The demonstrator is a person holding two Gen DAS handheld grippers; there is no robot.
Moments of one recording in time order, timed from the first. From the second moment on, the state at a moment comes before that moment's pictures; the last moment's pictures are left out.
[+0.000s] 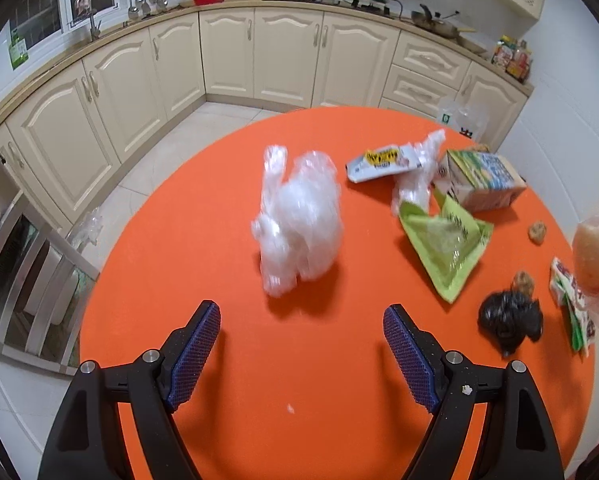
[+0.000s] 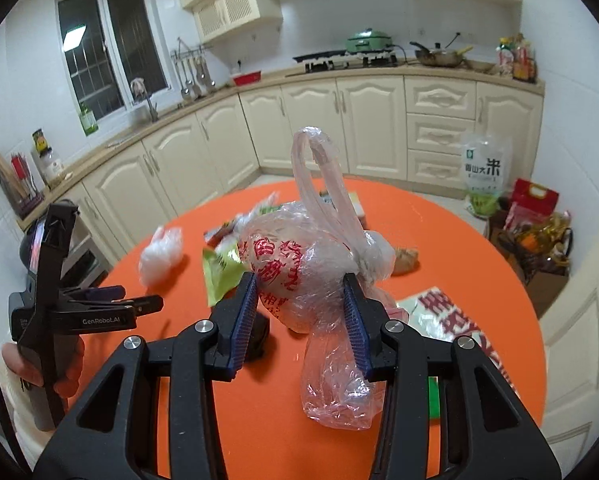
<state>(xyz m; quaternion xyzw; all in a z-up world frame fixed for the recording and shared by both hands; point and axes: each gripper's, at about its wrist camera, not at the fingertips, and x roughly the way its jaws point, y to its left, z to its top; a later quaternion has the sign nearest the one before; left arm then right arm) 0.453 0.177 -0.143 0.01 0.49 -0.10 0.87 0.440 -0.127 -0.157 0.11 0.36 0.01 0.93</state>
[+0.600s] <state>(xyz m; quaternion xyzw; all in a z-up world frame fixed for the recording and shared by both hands) 0.491 0.187 -0.151 0.02 0.42 -0.14 0.90 0.486 -0.126 -0.203 0.11 0.41 -0.02 0.90</state>
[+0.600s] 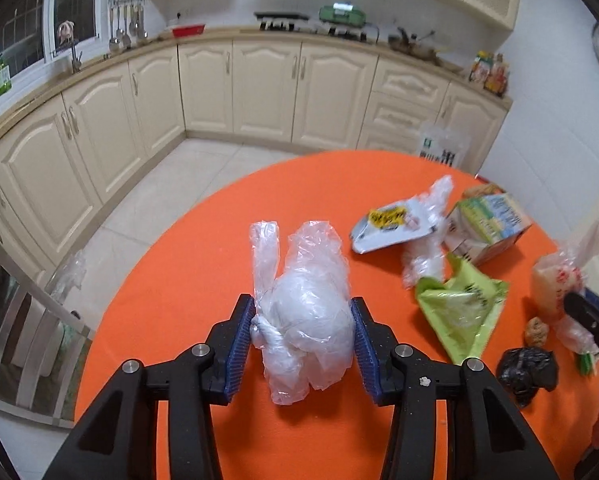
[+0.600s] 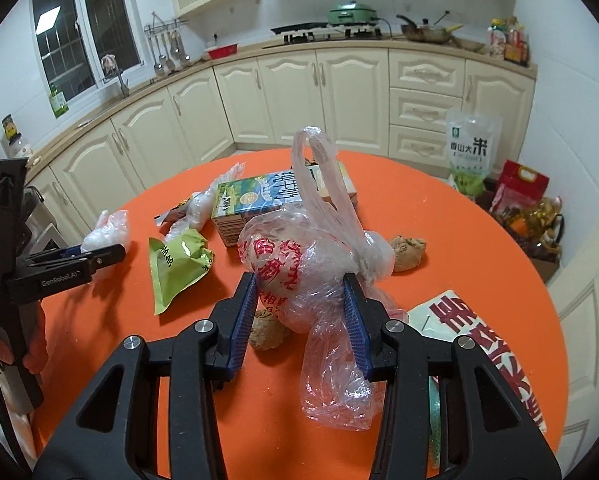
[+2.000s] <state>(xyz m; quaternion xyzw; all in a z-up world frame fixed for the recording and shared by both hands) 0.225 -0.013 -0.117 0.11 0.33 -0.31 0.89 0.208 -0.207 -0.128 0.18 0.30 -0.21 0.91</state>
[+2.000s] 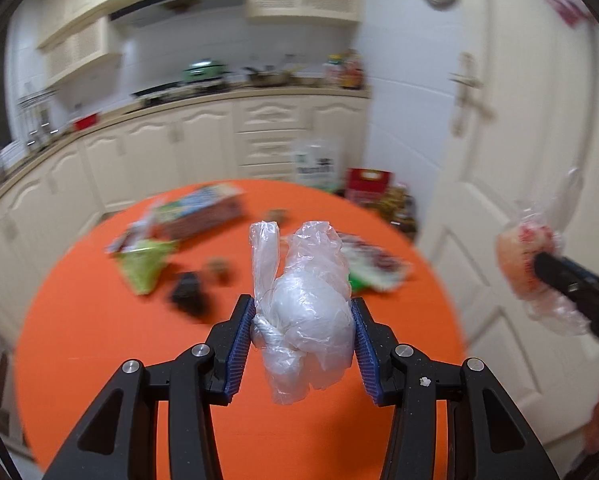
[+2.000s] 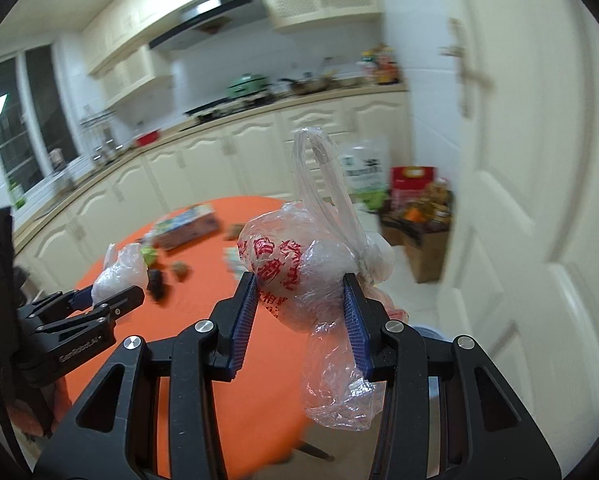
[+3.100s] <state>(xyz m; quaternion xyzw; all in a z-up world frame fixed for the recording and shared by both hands) 0.252 -0.354 -0.366 0.21 0.53 -0.37 0.73 0.132 -0.385 -0.356 0.33 0.48 -0.34 0.74</state>
